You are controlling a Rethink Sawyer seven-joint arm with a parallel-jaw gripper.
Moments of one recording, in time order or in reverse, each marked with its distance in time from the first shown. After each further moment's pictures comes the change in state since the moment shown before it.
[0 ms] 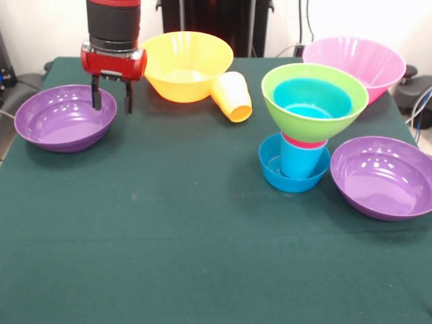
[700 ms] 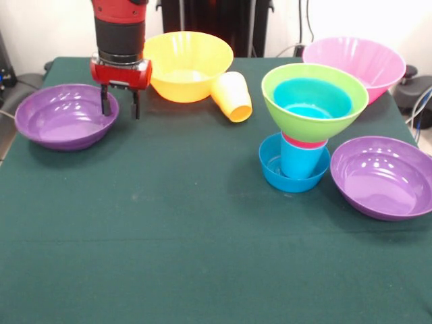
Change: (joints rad) arm 0.017 0.104 -0.058 -0.017 0.000 -0.063 0.000
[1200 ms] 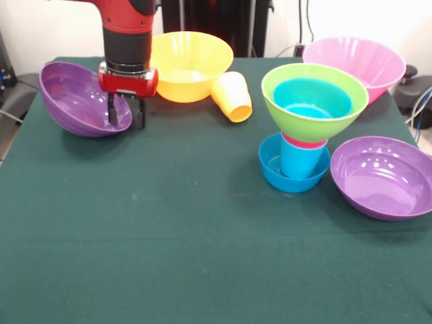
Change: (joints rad) arm 0.034 0.044 -0.032 -0.023 0.000 -0.051 0.000
